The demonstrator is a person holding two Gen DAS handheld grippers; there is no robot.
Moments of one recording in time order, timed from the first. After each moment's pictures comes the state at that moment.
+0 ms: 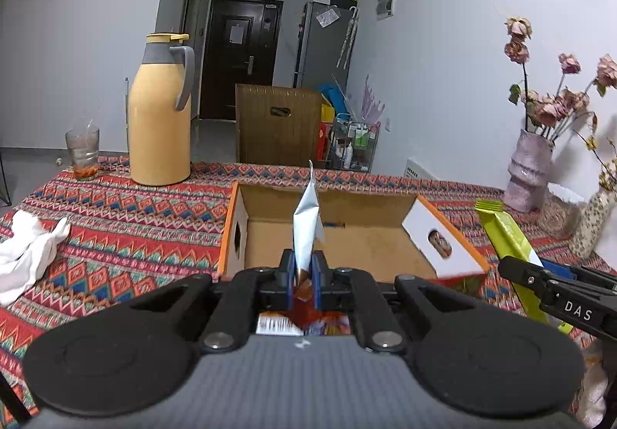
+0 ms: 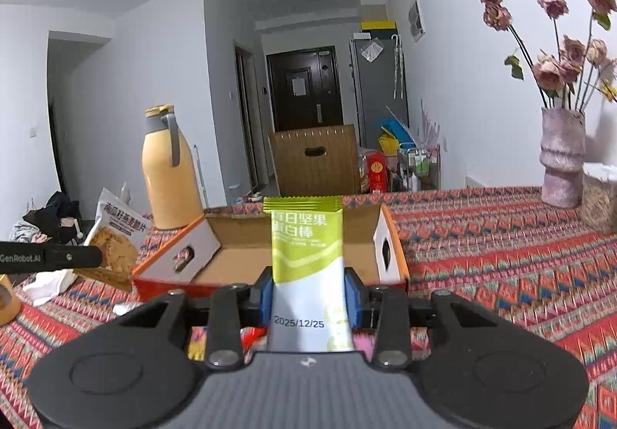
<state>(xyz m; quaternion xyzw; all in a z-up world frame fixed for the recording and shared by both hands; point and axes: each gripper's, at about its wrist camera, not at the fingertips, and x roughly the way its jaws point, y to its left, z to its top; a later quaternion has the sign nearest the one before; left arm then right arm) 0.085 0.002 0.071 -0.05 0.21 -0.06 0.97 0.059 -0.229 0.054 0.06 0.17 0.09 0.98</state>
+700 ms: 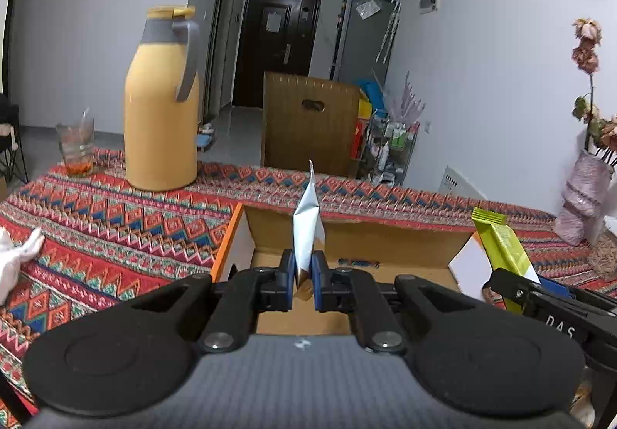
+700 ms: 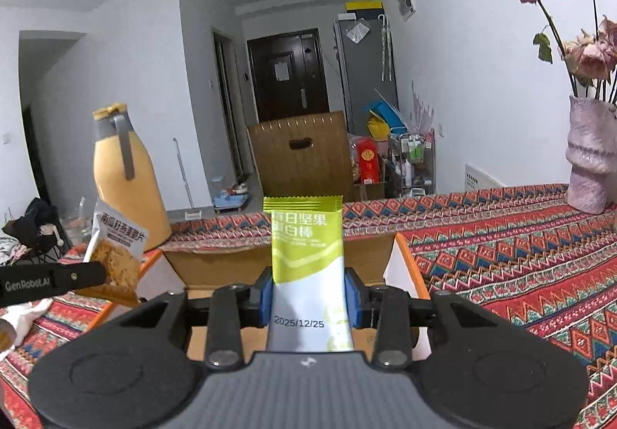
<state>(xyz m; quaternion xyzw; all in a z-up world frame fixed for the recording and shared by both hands) 0.209 -0.011 0.055 -0.07 0.24 0.00 0.97 0.202 -0.211 0.047 0.07 0.21 0.07 0.97</state>
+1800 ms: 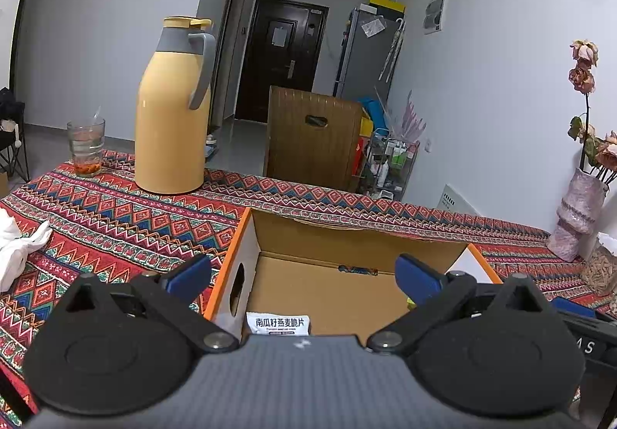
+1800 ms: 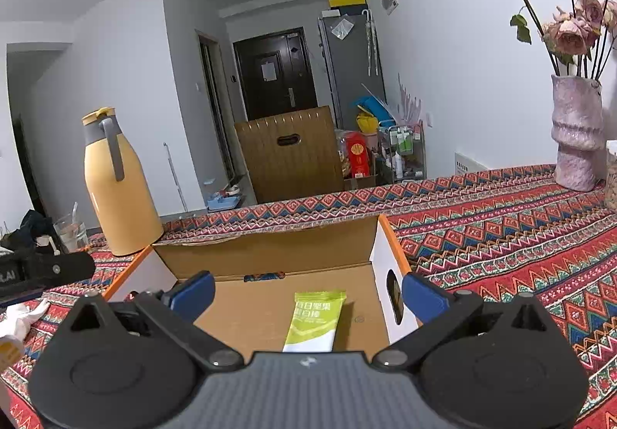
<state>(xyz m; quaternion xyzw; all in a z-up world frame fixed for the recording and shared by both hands) 0.180 -0.004 0.060 -0.09 0.20 0.00 0.97 0.186 -0.223 0.041 0.09 0.20 0.05 0.97</state>
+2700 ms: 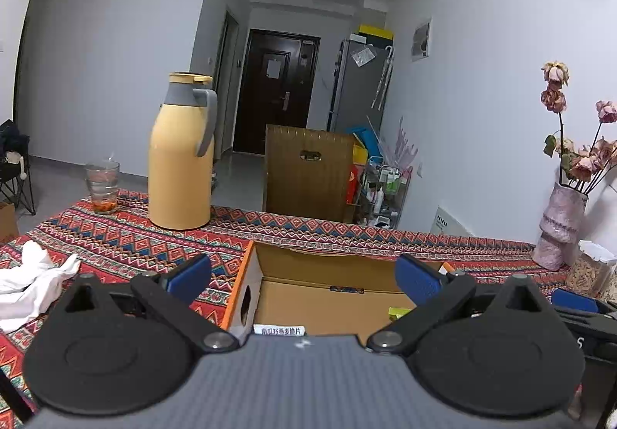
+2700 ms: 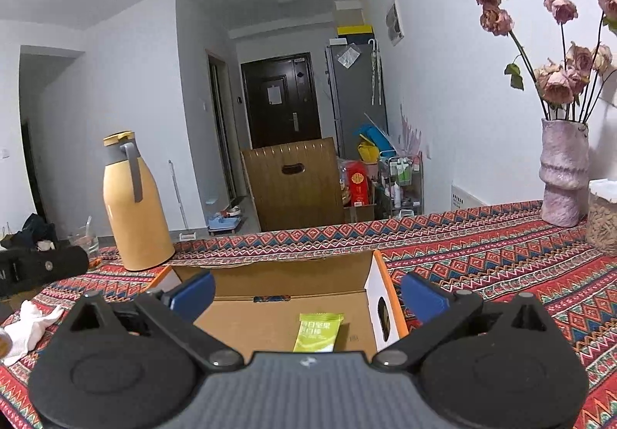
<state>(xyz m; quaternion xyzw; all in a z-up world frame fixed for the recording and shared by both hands) 0.113 -0.006 0.097 -0.08 0.15 0.00 0.99 0.130 -0.224 0.081 0.07 0.17 0.05 0.98</state>
